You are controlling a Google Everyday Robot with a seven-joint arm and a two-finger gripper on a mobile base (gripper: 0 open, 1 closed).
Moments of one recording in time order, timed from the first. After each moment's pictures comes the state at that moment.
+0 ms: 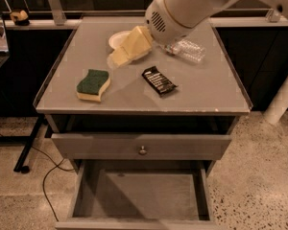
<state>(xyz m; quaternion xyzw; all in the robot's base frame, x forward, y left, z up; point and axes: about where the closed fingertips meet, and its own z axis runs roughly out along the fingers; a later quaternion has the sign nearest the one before) 0.561 -0.015 0.980 -0.34 0.88 0.14 0.31</state>
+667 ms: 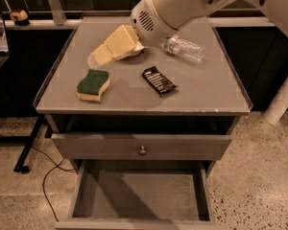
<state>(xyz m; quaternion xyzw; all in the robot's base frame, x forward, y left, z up) 0.552 0.037 0.978 -0.39 0.84 0.26 0.29</state>
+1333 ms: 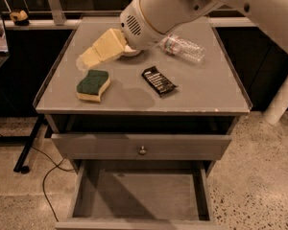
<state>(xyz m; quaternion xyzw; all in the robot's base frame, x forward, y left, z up) 0.551 0.060 0.971 -0.38 0.84 0.26 0.29</state>
